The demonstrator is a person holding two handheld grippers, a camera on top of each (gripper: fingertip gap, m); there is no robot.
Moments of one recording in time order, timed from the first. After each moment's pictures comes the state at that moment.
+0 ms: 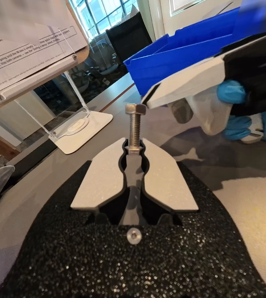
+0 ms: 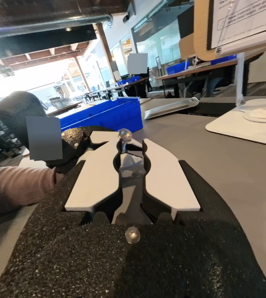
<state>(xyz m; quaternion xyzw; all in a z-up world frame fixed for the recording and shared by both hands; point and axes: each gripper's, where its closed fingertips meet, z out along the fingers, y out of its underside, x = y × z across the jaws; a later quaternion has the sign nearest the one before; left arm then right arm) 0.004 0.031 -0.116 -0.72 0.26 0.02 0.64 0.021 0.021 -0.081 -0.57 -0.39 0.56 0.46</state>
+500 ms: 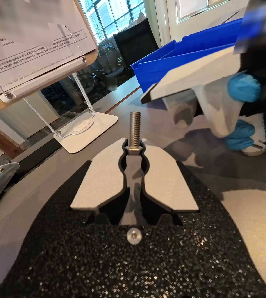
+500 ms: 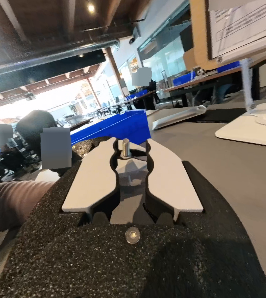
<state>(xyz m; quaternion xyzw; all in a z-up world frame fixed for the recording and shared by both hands) -0.003 0.033 -0.111 -0.72 0.24 0.02 0.65 0.018 0.019 -0.068 -0.55 -0.36 0.61 0.45</state>
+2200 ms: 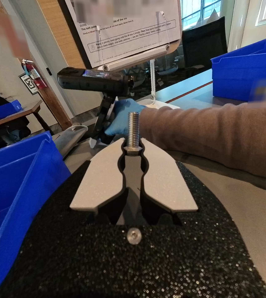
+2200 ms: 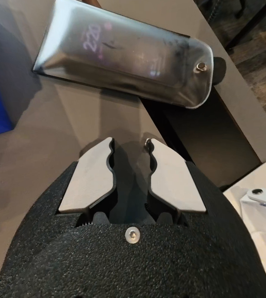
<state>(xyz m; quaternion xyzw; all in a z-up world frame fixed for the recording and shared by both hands) -0.119 0.009 -0.098 -0.72 0.08 0.10 0.68 -0.257 0.171 -0.181 -0.64 -0.67 0.19 0.32</state>
